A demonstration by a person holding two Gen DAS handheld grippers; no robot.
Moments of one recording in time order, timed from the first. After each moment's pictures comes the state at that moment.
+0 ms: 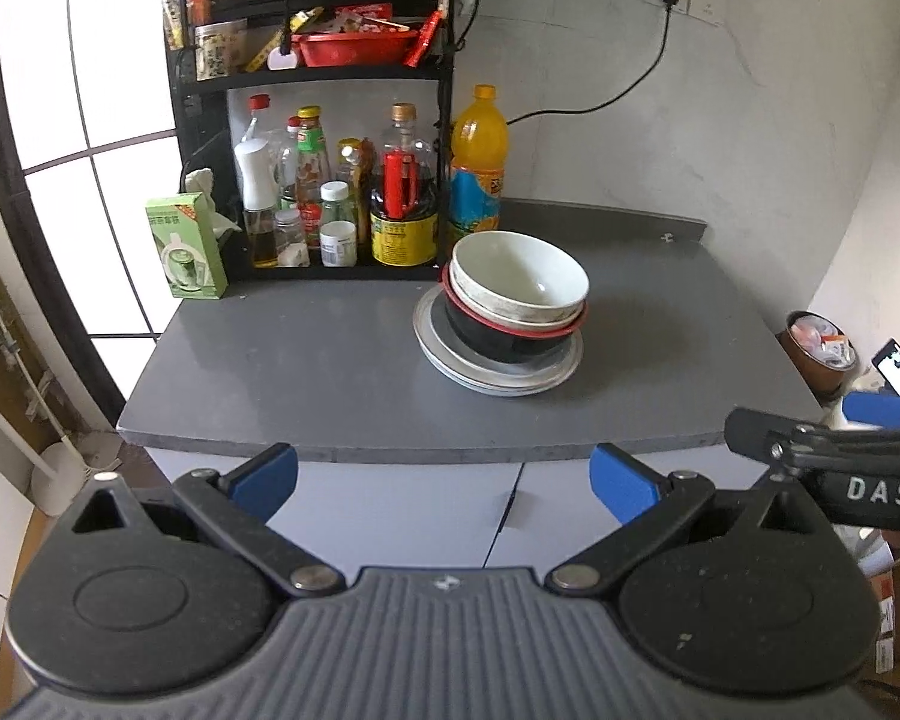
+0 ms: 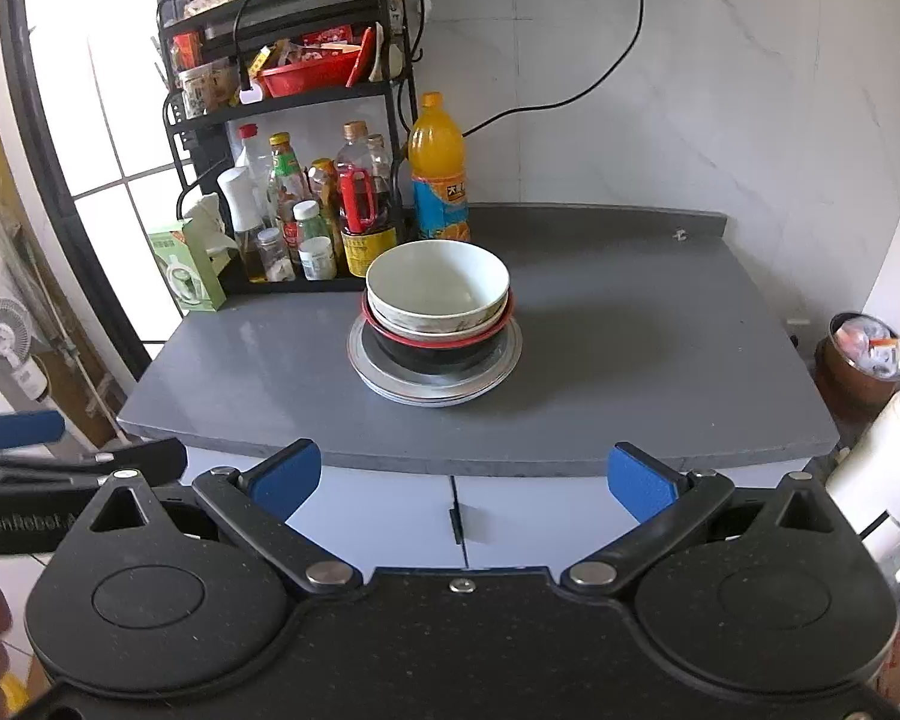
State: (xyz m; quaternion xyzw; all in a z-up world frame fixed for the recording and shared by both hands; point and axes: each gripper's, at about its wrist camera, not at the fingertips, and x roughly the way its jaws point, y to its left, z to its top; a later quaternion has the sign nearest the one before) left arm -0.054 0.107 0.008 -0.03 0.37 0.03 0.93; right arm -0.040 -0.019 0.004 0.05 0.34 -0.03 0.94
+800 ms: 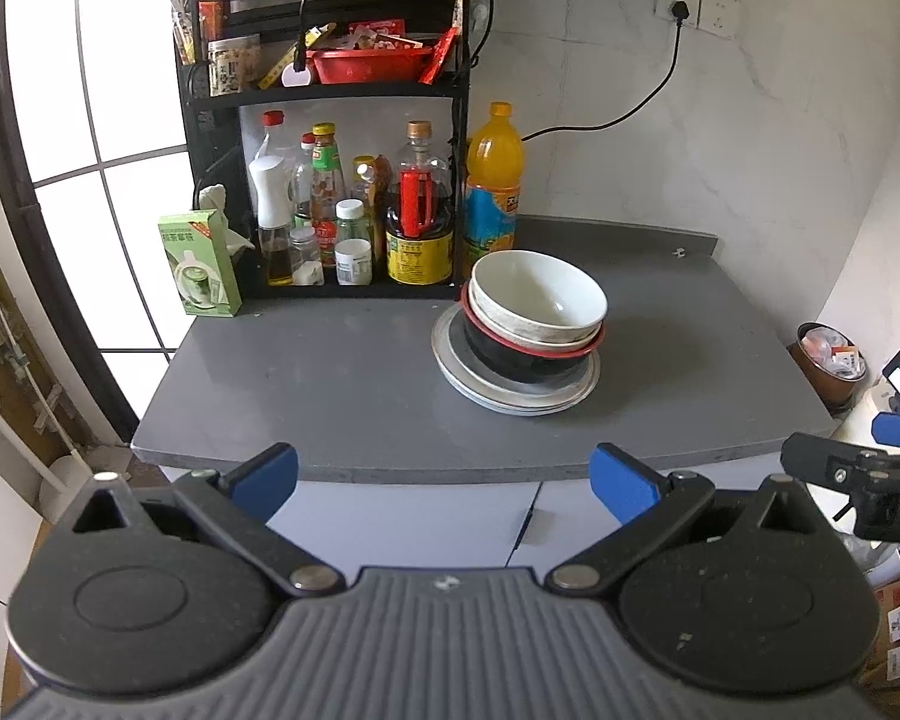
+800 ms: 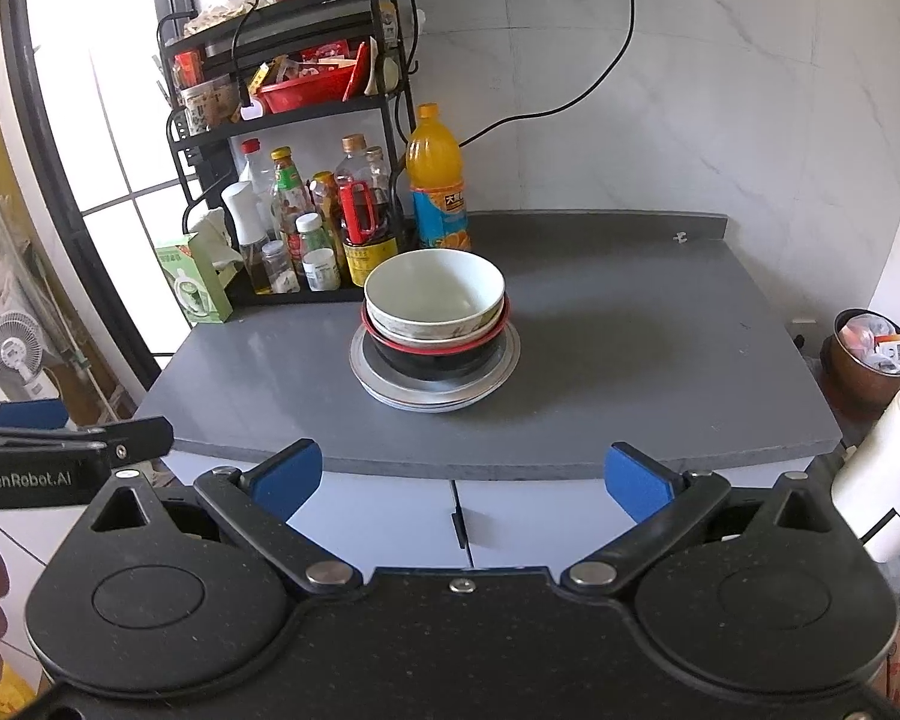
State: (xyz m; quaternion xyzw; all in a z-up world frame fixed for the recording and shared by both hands) left arm -0.049 0.118 0.013 -0.03 0.35 0.03 0.93; right arm -0.045 -0.036 0.007 0.07 0.33 -0.02 0.94
